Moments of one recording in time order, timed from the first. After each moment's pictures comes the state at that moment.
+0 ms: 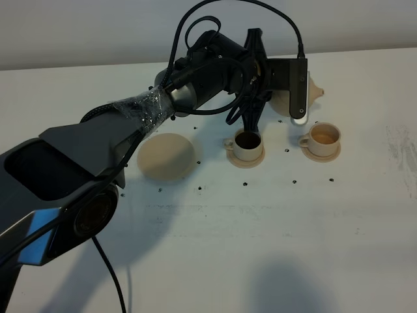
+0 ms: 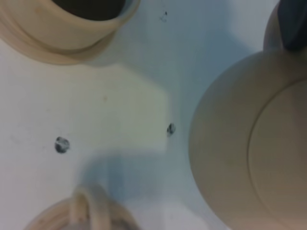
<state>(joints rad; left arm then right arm) -0.67 2.45 -2.15 0.14 0.56 1.09 -0.16 -0.01 -0.51 0.17 1.12 -0.12</state>
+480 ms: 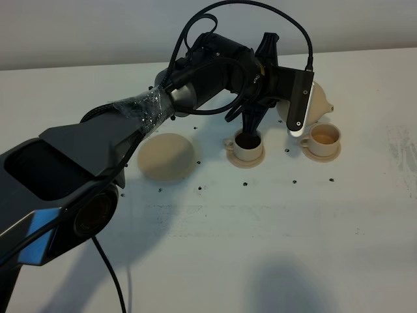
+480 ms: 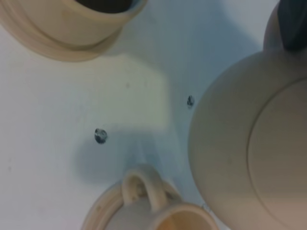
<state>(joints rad) -0.66 2.45 -2.15 0.01 0.57 1.36 -0.16 -0.01 -0.51 0.17 1.12 -0.12</state>
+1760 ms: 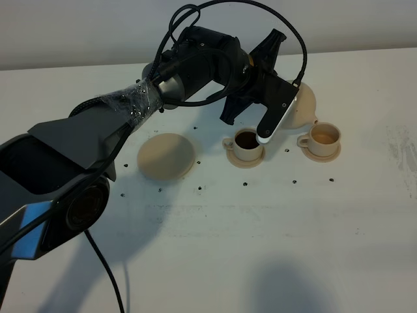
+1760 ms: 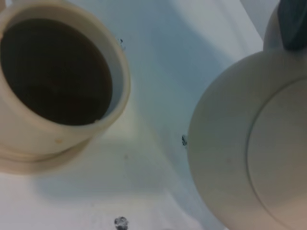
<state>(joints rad) -0.63 2.44 -2.15 -0.07 0.57 1.83 -0.16 -0.01 -0.51 0.17 1.12 -0.12</state>
